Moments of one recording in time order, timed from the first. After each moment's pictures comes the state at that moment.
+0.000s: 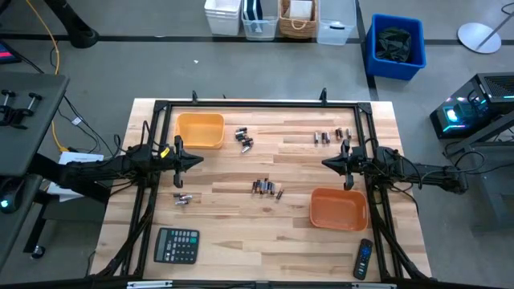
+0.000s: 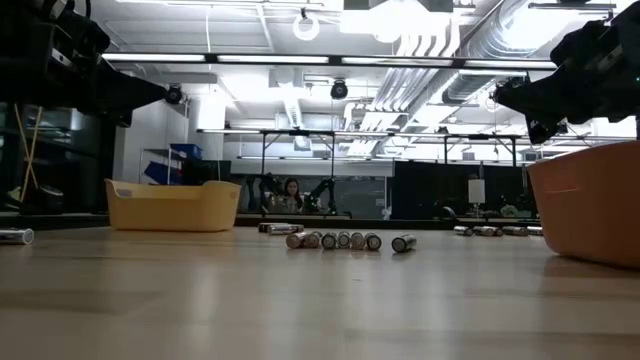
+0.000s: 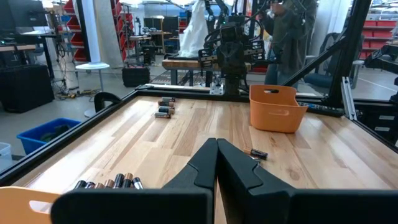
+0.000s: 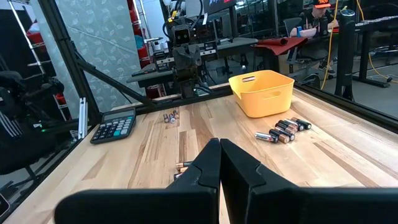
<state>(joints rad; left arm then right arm) 0.10 0.03 0.02 0.00 -0.04 -0.01 -0.11 0.04 0.01 0.02 -0.04 0.18</state>
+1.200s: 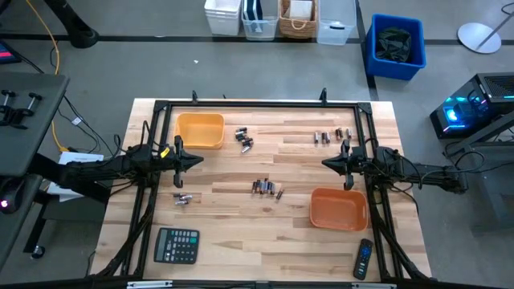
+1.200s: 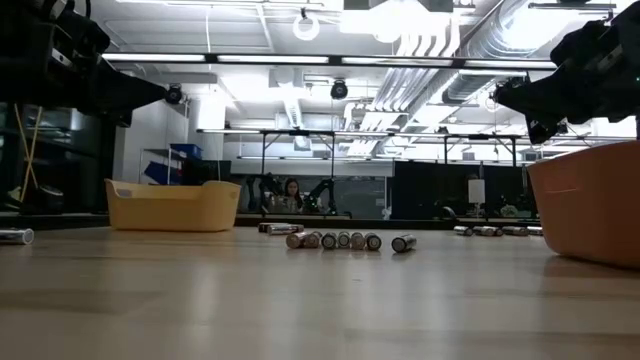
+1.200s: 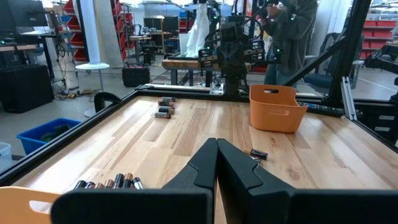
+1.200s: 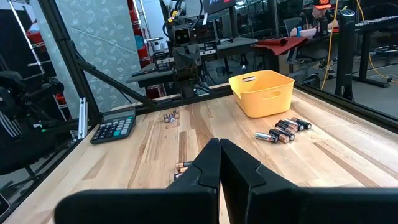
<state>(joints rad) 0.10 0.03 0.02 0.00 -0.04 -0.01 -0.11 0.04 0.01 0.02 -0.04 0.18</state>
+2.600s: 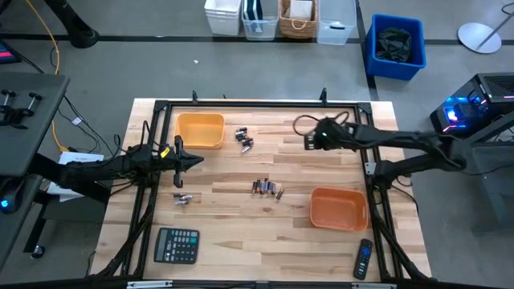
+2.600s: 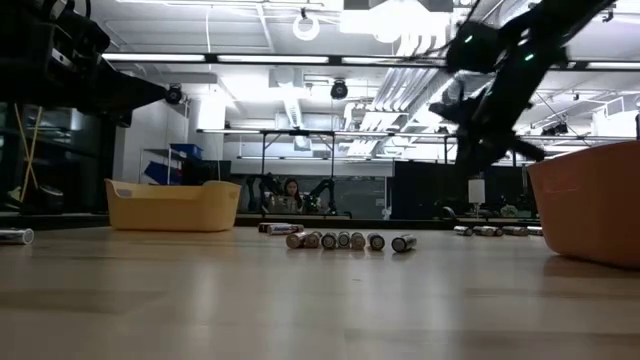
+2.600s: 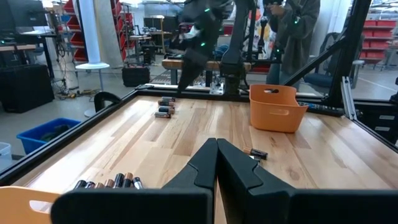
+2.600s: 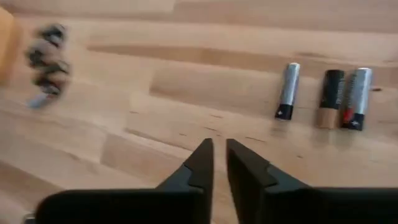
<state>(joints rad) 0.10 0.03 0.02 0.00 -0.04 -0.01 -0.40 1.24 0.71 -0.48 0.19 0.93</state>
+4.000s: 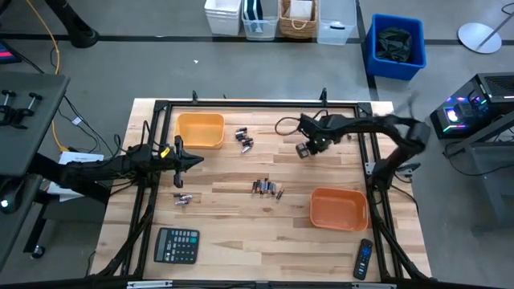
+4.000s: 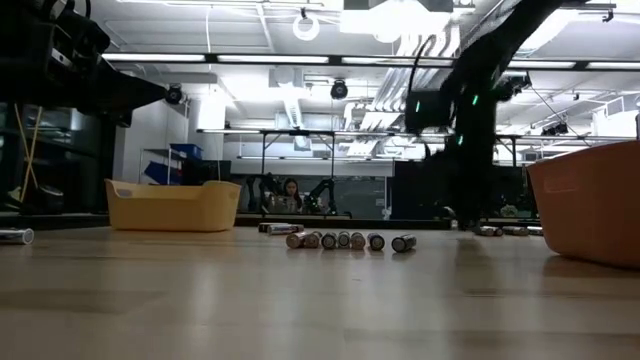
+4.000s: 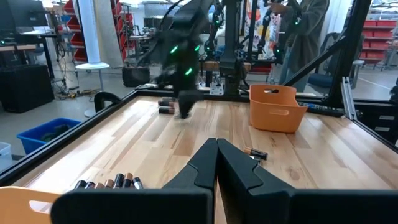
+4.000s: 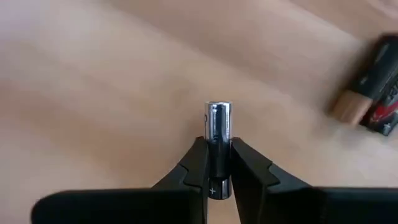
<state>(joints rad) 0.10 0.03 0.02 0.00 -0.04 -0.01 -0.47 1.56 0.91 -0.70 0.02 0.63</state>
